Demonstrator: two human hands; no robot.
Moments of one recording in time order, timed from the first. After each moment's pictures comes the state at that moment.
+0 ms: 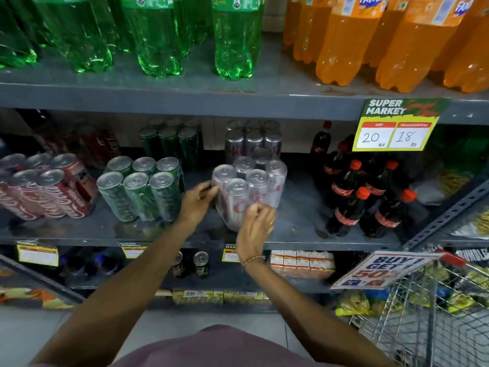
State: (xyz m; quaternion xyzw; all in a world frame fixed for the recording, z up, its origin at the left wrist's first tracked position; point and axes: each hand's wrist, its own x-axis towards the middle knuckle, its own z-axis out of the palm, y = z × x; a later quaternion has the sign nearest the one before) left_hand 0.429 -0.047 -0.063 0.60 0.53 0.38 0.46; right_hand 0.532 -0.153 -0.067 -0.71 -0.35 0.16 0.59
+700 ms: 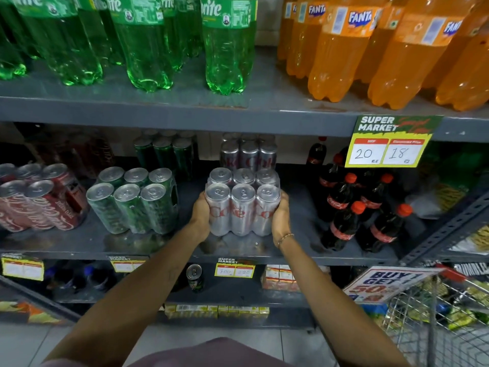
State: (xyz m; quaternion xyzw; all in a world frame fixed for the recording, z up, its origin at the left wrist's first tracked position) left_hand 0.479 -0.045 -0.048 0.32 0.50 0.44 0.67; right_hand 0.629 -0.101 -0.053 -0.59 -0.22 0.44 0.65
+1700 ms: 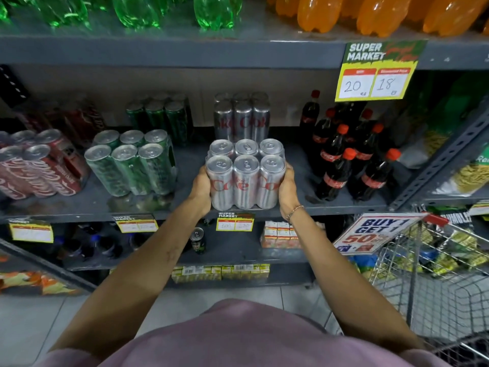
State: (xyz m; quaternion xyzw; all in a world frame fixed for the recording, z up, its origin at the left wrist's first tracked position) left_hand 0.469 -0.095 -0.057 0.37 0.49 0.42 0.67; right_hand 0.630 -0.159 -0.053 -0.58 -0.27 0.41 0.65
